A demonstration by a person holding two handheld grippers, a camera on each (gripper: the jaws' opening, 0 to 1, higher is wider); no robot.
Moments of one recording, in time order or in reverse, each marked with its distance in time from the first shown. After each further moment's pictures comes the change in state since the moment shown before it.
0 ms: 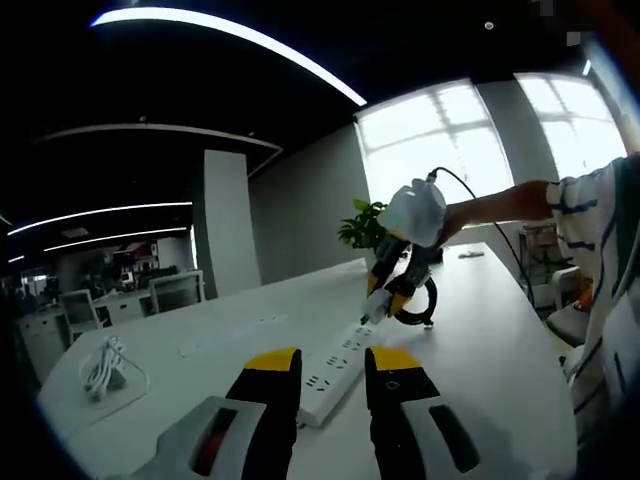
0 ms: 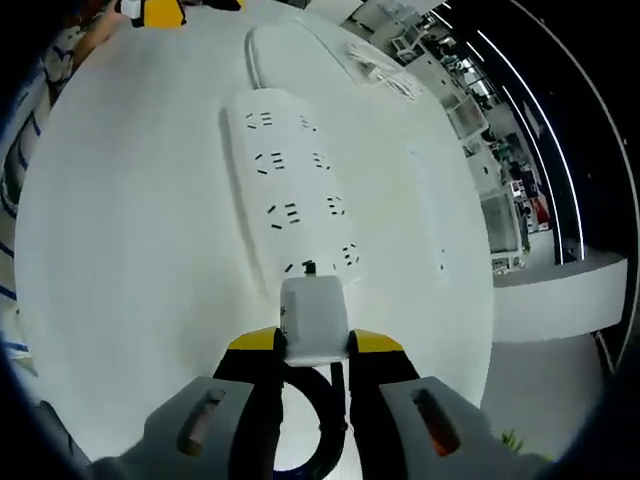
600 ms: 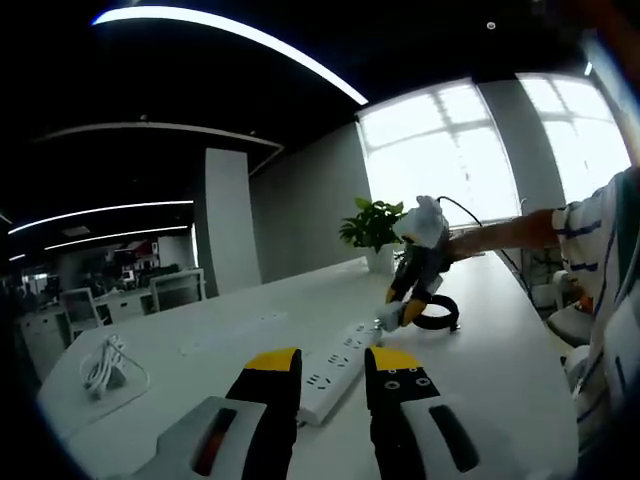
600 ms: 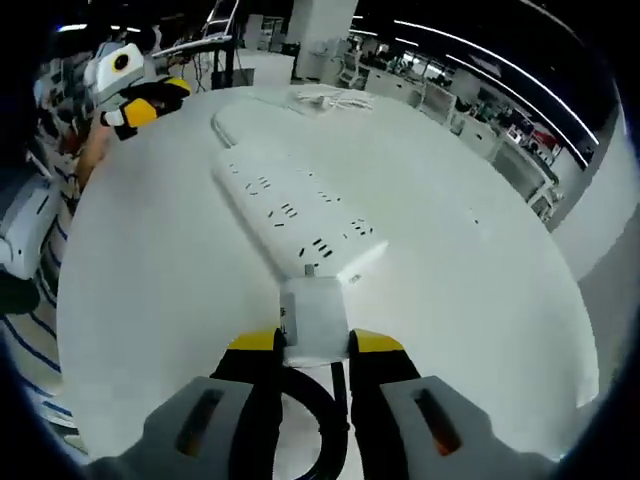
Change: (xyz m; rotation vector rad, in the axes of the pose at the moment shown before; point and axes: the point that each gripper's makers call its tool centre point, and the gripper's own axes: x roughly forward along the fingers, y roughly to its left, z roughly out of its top) left arm 0.001 0.000 -0.003 -0.004 0.006 0.005; right arm 0.013 0.031 -0.028 0.497 -0.385 0.210
